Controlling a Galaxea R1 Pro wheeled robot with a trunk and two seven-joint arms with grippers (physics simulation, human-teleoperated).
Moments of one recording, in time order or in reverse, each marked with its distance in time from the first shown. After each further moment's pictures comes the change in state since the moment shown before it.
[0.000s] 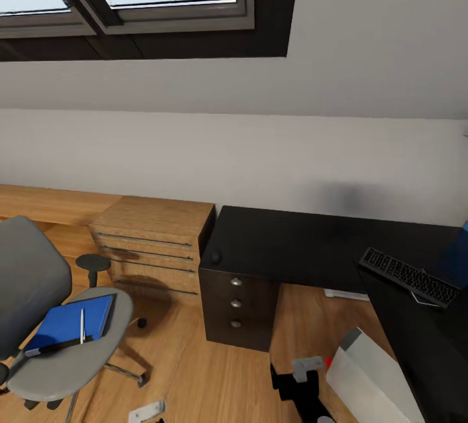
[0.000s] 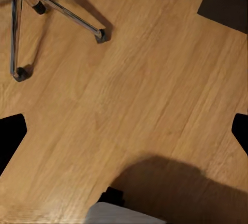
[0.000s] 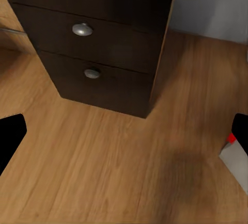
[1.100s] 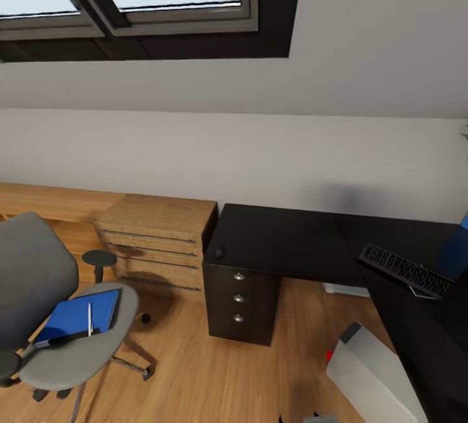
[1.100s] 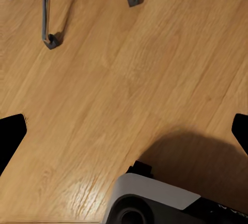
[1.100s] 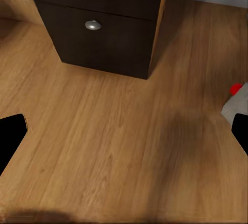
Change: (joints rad) left arm 0.000 -0.002 -0.006 0.298 -0.007 -0.231 0.000; right arm 0.003 -0.004 -0.023 0.440 -0.004 -0.410 -0.011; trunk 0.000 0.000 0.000
